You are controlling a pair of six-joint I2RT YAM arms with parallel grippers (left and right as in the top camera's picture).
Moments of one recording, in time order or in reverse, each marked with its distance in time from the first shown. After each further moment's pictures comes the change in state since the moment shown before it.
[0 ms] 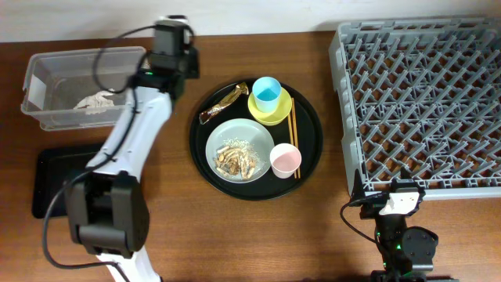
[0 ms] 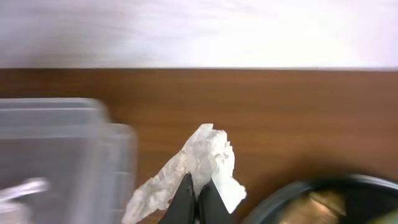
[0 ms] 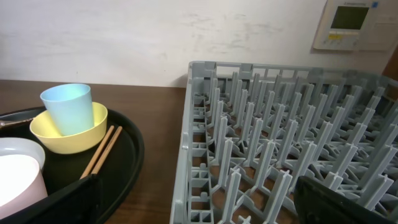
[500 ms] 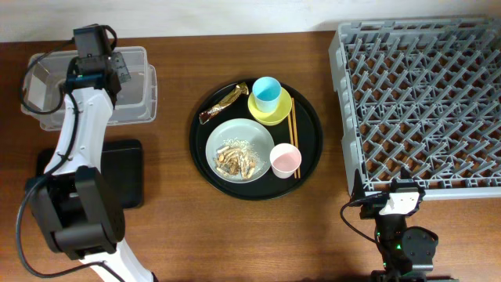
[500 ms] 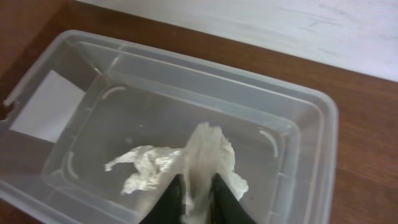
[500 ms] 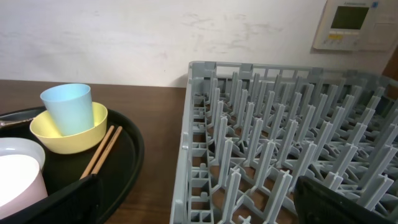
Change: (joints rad) left arm 0.293 0.006 0.000 -0.071 -0.076 -0.005; right arm 0.000 0.000 0.000 0.000 0.000 0.000
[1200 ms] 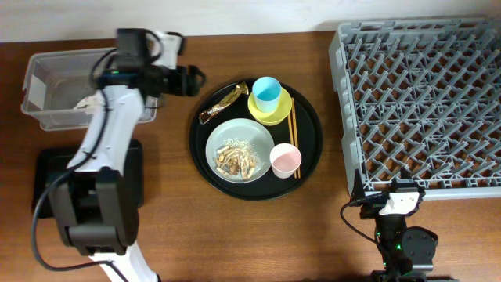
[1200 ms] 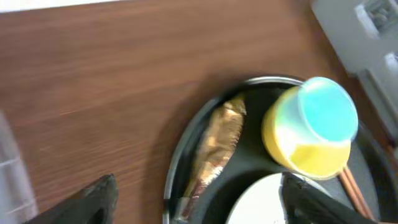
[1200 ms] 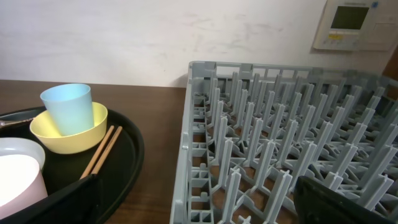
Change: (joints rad) left arm -0.181 0.000 0.000 -0.148 0.717 0.243; right arm 0.000 0.000 0.000 0.000 0.000 0.000
